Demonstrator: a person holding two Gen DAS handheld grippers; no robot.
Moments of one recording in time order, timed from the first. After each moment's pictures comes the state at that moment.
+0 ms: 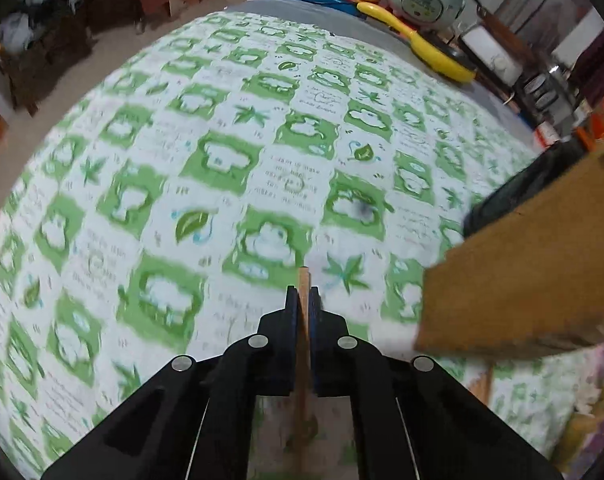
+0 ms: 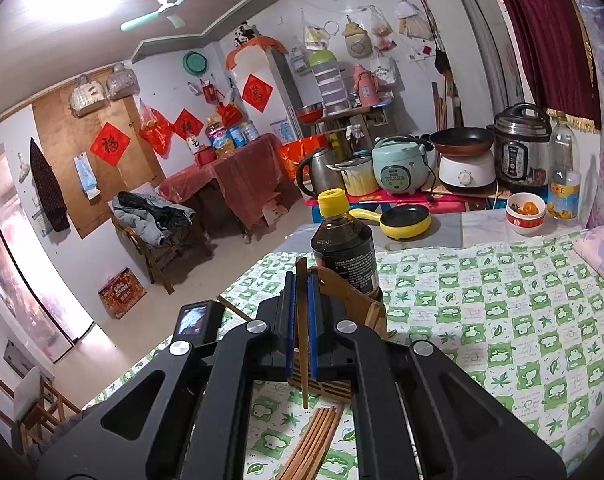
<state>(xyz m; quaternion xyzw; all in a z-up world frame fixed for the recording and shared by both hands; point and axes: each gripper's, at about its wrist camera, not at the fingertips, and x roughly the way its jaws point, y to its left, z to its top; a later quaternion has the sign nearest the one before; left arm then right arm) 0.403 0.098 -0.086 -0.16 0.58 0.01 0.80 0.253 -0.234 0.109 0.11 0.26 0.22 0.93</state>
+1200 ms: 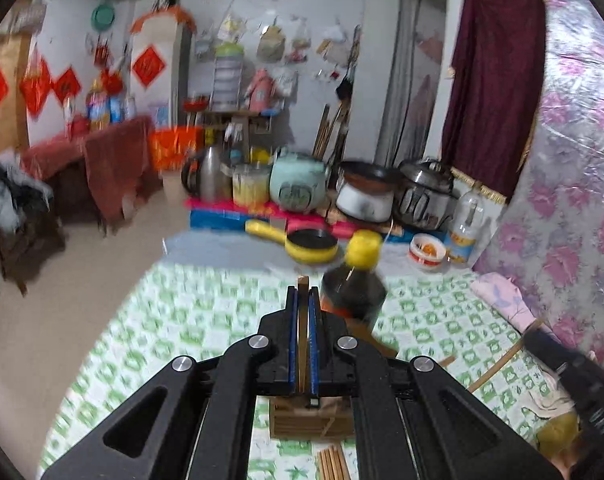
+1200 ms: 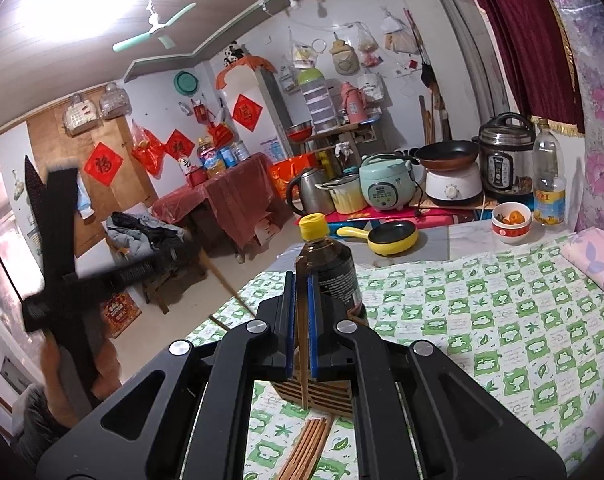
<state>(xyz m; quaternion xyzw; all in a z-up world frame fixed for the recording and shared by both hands) 0.348 -0.011 0.154 -0.05 0.30 -0.07 0.95 0.246 -0.254 0.119 0.13 0.23 0.20 0.94</state>
